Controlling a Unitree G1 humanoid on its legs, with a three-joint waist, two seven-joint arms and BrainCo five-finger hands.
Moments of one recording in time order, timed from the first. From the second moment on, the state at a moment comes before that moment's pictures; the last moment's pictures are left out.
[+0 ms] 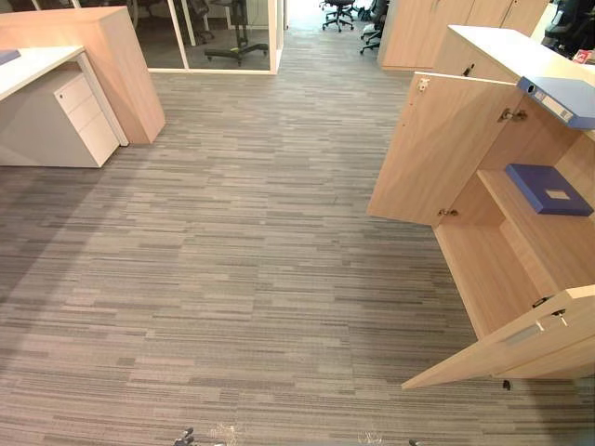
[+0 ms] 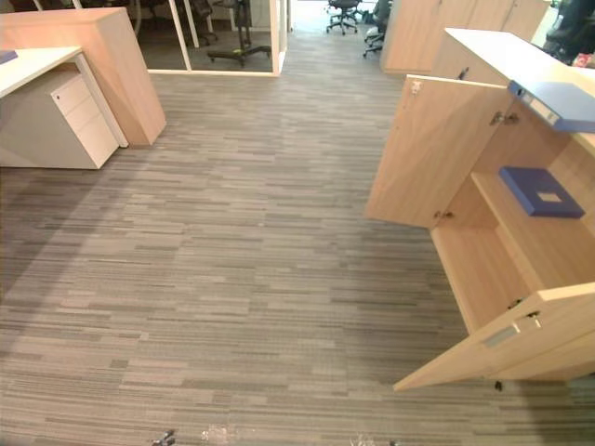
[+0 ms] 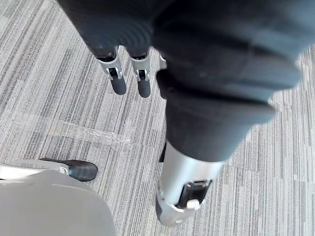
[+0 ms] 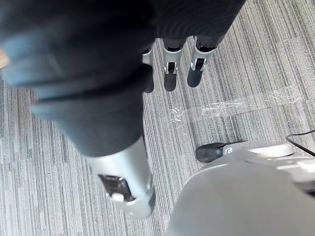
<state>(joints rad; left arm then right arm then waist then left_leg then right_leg) 0.13 0.12 0.13 1.15 -0.12 -0.15 0.09 0.10 -0.11 -0.17 1.21 0.06 -0.03 -0.05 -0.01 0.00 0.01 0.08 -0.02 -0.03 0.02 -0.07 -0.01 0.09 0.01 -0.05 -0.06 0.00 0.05</state>
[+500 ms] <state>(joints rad) 0.12 0.11 0.15 1.15 -0.17 -0.16 0.09 0.08 -0.11 -0.18 1.21 0.06 -0.03 -0.05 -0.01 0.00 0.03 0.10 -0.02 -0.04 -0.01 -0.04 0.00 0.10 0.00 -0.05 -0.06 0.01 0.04</state>
